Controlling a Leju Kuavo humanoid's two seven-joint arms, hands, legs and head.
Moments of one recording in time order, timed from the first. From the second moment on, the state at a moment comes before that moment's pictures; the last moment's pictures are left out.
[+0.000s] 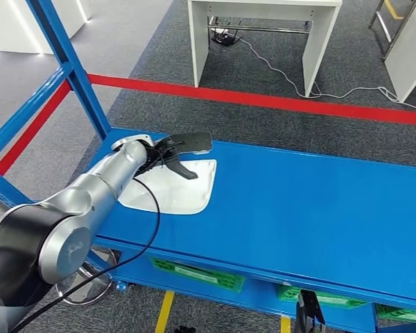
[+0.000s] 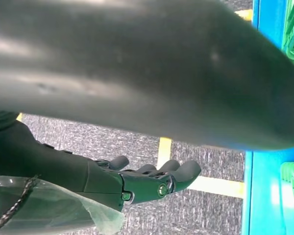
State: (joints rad) left arm -1.05 -0.08 -0.12 -0.34 -0.81 -0.43 -0.18; right arm -0.31 0.16 -0.79 -0.21 0.66 -0.12 0.07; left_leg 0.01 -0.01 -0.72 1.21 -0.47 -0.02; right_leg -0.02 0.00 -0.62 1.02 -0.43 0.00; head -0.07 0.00
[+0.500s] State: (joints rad) left arm -1.08 -0.04 -0.15 -0.31 -0.83 -0.53 -0.16; right arm -0.31 0.16 -0.79 -0.21 0.67 -0.11 0.07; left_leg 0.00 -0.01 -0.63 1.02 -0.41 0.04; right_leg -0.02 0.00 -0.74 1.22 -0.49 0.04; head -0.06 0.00
